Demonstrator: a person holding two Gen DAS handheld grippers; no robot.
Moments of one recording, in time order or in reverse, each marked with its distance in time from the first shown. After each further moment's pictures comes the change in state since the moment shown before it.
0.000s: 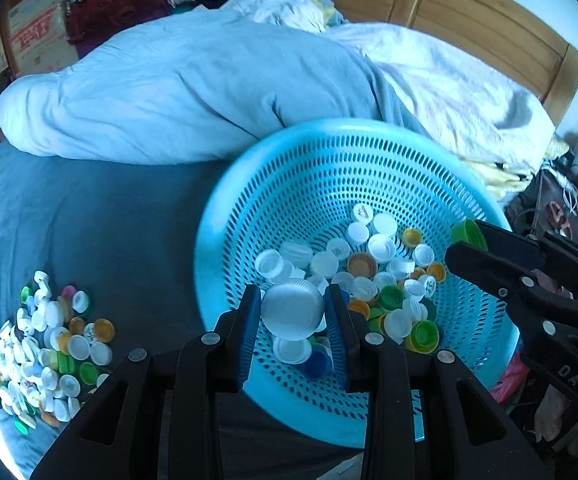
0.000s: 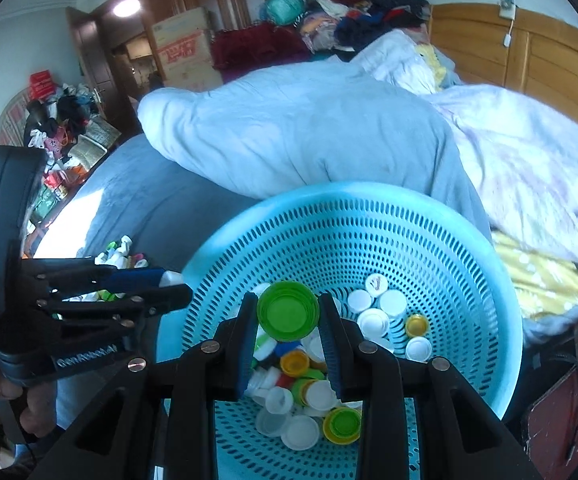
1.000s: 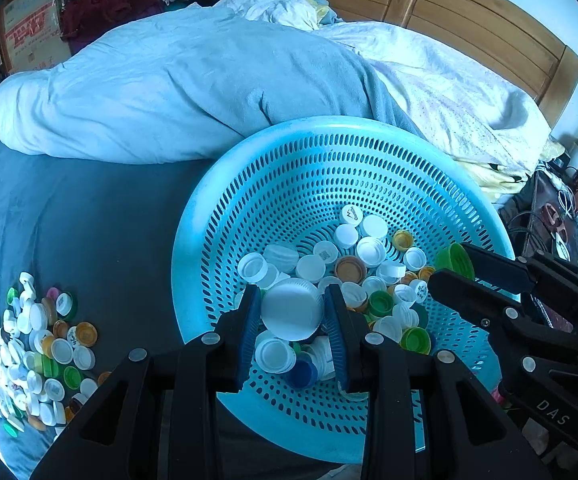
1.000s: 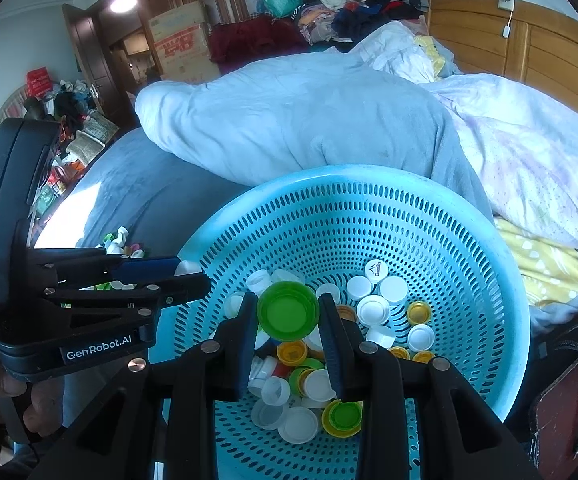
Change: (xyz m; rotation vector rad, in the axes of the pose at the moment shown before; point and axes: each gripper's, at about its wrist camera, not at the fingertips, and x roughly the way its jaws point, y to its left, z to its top) left arm 0.009 -0.006 0.003 -0.008 -0.008 -0.036; right arm 0.006 -0.001 -0.010 0.004 0.022 0.000
